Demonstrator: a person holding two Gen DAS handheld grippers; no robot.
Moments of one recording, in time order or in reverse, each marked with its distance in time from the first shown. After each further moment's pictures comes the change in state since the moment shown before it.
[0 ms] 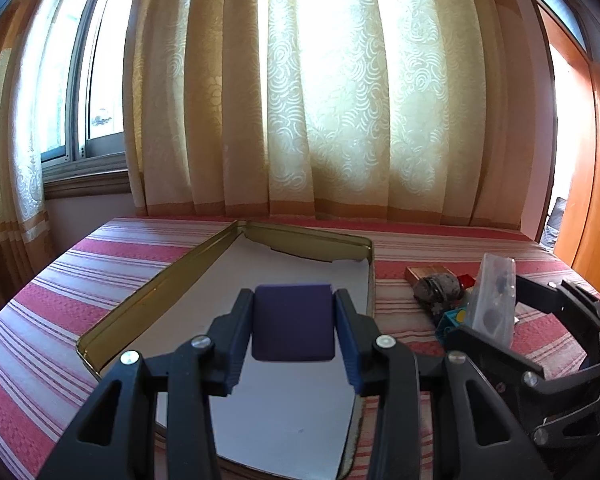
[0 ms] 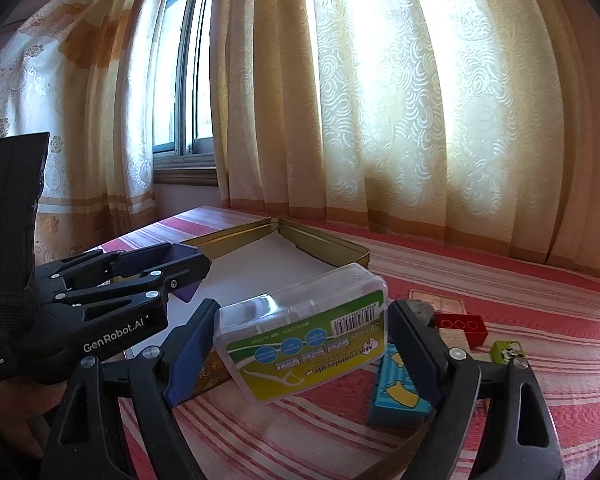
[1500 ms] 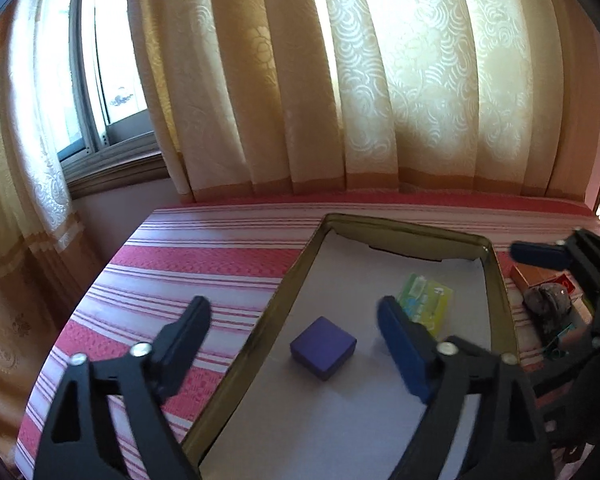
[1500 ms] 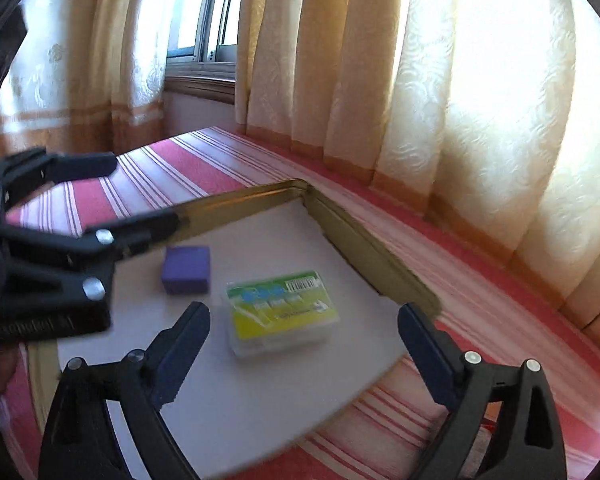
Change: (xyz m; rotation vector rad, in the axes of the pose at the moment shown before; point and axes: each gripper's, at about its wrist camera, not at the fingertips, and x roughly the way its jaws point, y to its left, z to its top) left arm 0.072 0.064 0.058 0.064 0.202 0.183; right arm 0.144 0.033 0.061 -0.231 0.301 0.033
